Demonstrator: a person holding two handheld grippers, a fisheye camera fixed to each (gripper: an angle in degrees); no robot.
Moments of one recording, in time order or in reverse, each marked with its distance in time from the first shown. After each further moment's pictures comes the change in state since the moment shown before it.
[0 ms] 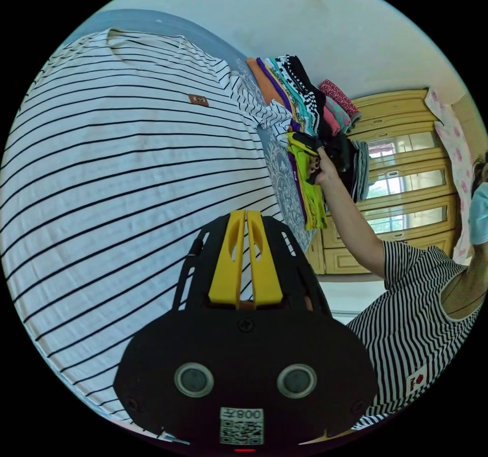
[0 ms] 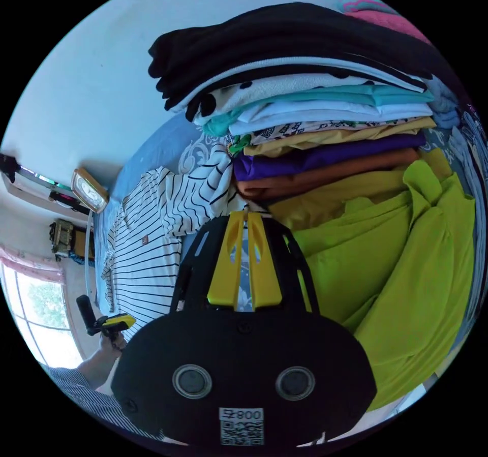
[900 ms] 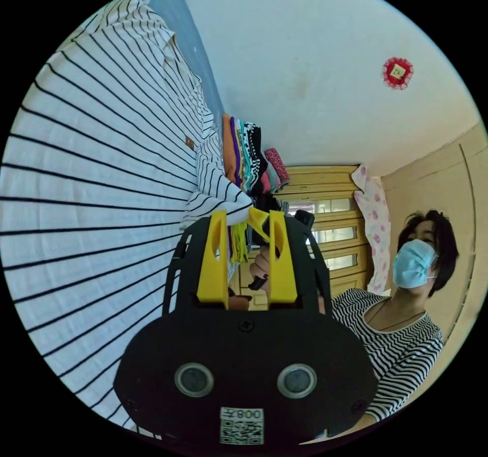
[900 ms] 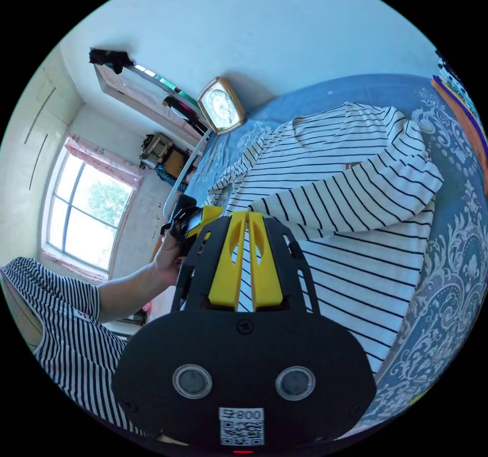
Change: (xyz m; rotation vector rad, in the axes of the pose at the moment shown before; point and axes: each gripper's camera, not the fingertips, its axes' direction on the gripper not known) left arm -0.099 -0.033 -0.068 0.290 0.530 -0.180; right arm -0.443 0.117 0.015 -0.178 -0.490 -0.439
